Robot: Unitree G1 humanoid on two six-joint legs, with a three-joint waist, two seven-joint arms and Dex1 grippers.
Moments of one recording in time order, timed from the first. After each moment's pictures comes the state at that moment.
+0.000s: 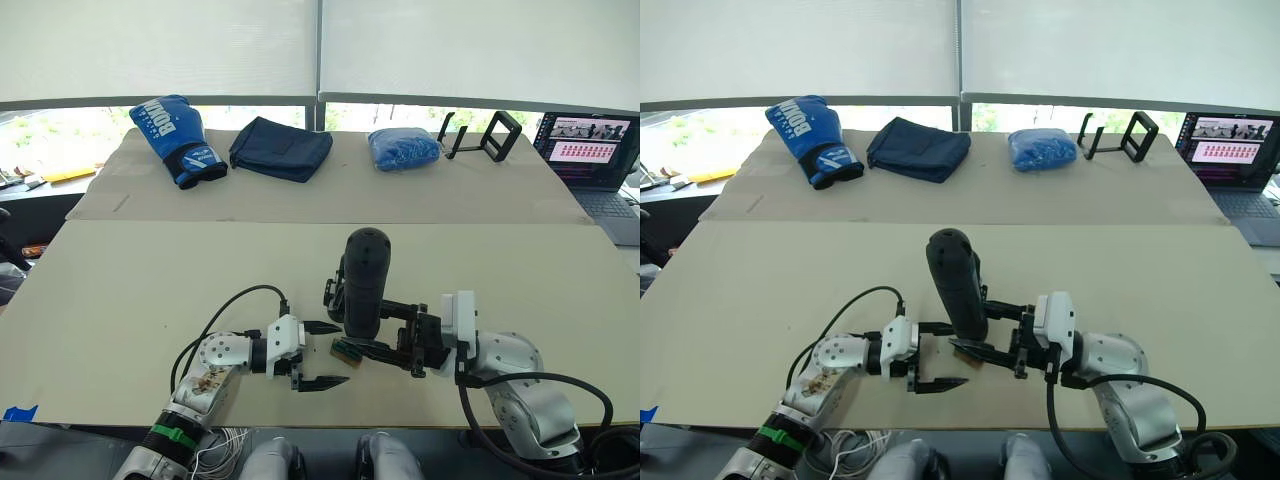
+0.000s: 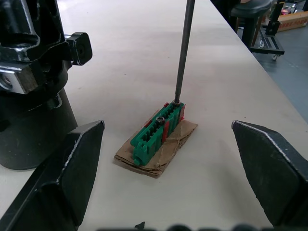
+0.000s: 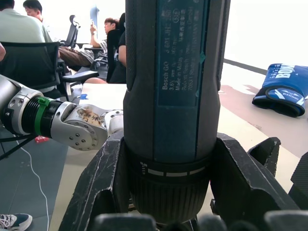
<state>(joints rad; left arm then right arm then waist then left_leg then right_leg) -0.22 0.38 -0.30 0.13 -0.20 -0.13 -1.15 -0.06 -0.47 0.08 -0.45 0.49 0.10 1.02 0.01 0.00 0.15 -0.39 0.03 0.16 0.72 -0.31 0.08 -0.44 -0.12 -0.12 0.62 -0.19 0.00</state>
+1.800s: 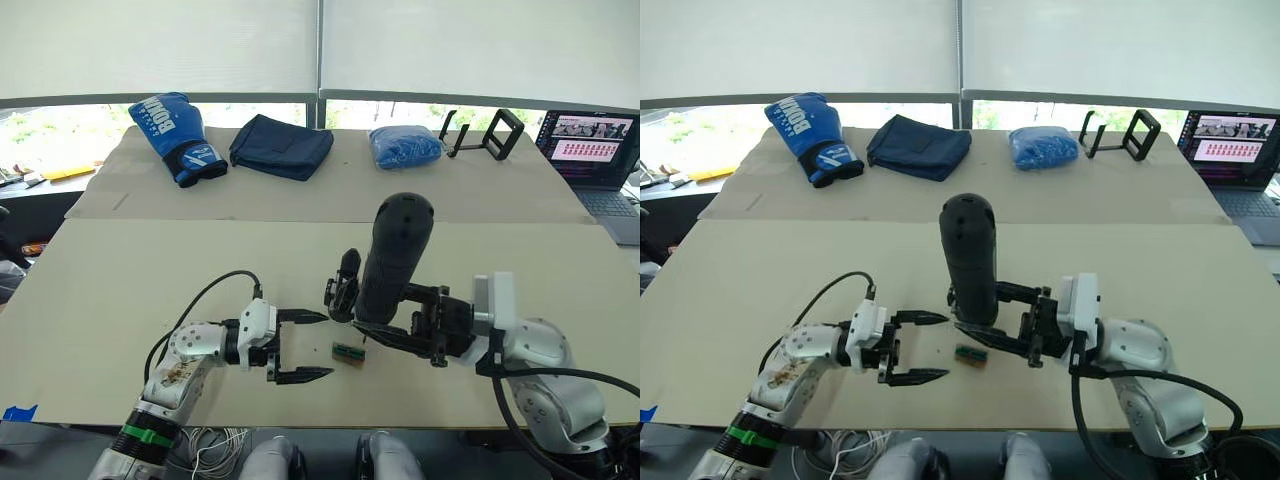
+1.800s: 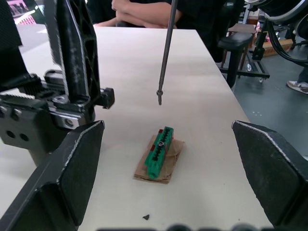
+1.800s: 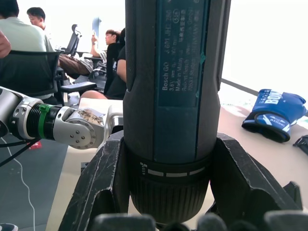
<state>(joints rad) -0.21 0.49 -0.18 -0.03 -0.40 -0.01 -1.25 -0.11 -0.56 -0.01 -0.56 0.65 0.17 0.97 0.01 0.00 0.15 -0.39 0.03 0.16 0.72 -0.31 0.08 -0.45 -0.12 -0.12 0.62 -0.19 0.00</state>
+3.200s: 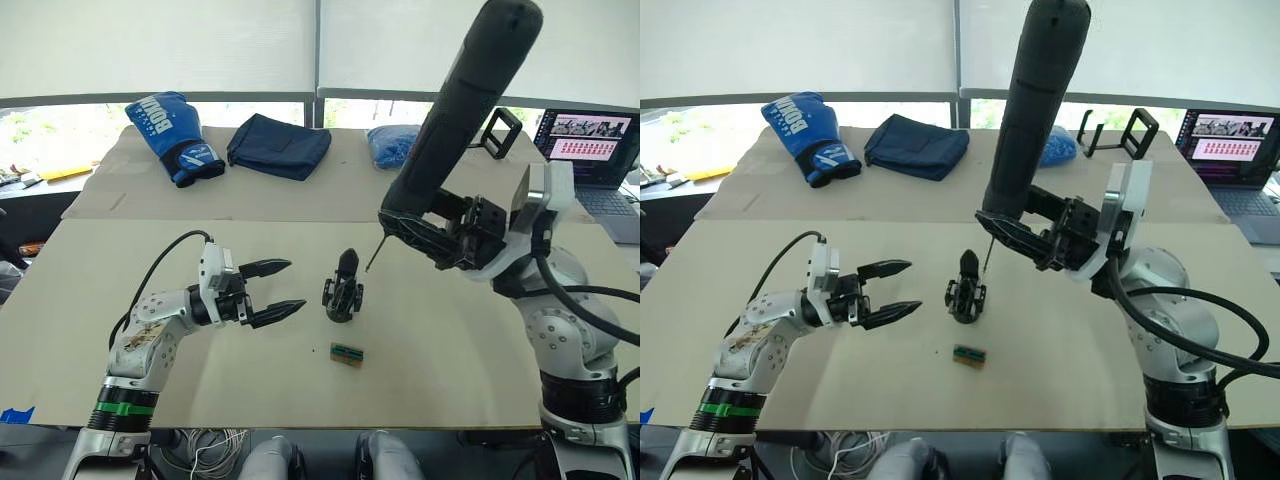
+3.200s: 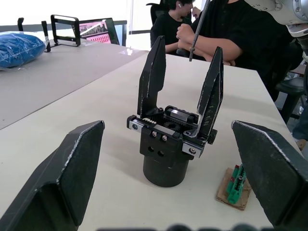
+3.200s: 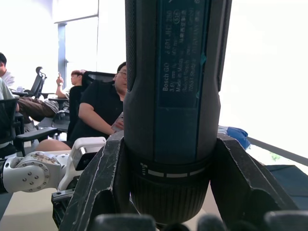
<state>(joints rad) -0.32 0.52 0.02 0.00 -0.55 0.22 -1.15 -0.47 -0.51 -0.12 -0.37 0.81 0.35 0.84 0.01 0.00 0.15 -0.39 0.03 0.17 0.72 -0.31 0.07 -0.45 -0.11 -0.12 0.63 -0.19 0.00</state>
